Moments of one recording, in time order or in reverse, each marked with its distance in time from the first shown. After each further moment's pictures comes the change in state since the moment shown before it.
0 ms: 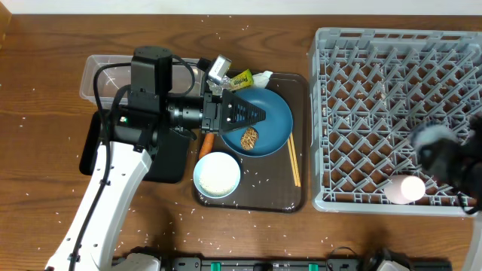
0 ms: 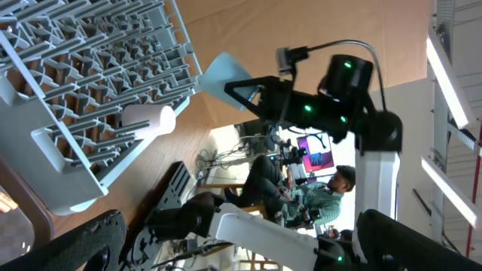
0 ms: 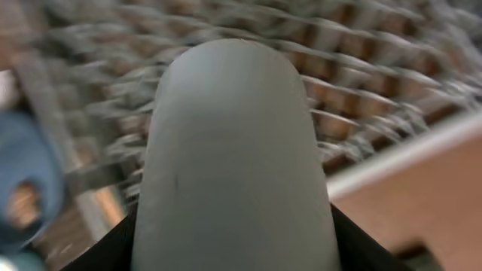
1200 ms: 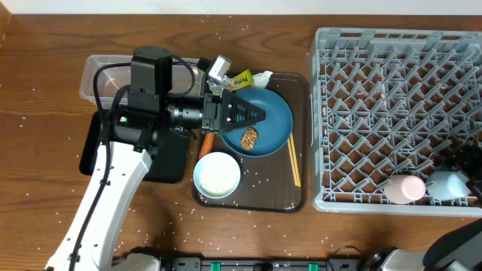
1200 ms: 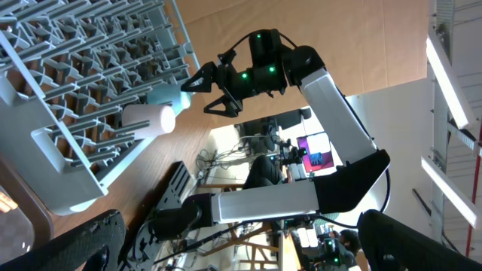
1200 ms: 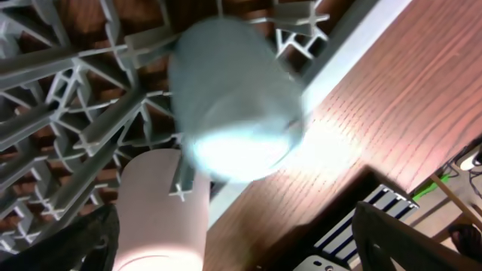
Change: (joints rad) left arm 0.000 0.000 0.000 0.000 0.000 0.000; right arm -0.262 0.491 0.000 0.010 0.145 0.115
